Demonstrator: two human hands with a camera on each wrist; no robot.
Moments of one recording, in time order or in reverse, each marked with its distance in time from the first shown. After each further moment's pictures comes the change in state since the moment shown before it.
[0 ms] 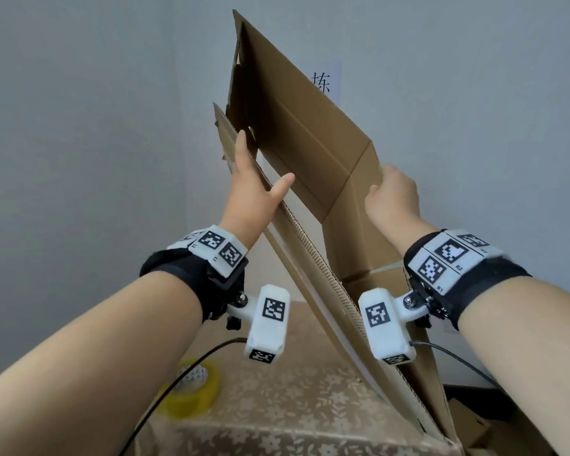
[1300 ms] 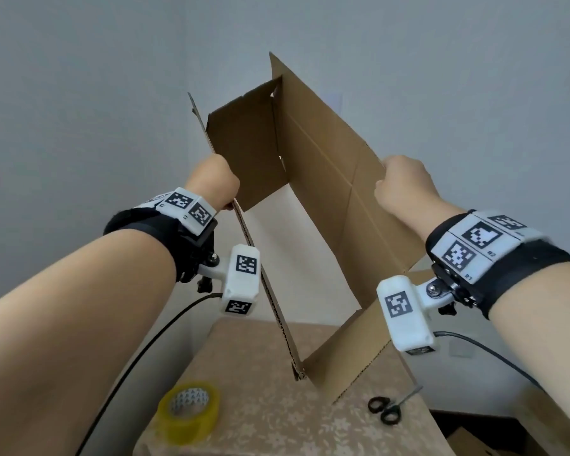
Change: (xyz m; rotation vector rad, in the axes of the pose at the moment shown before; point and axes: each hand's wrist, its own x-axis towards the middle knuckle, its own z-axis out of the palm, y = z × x) left_hand 0.053 0.040 -0.065 0.585 -0.069 -0.232; right_hand 0.025 -0.038 -0.054 -0.287 -0.067 -0.037
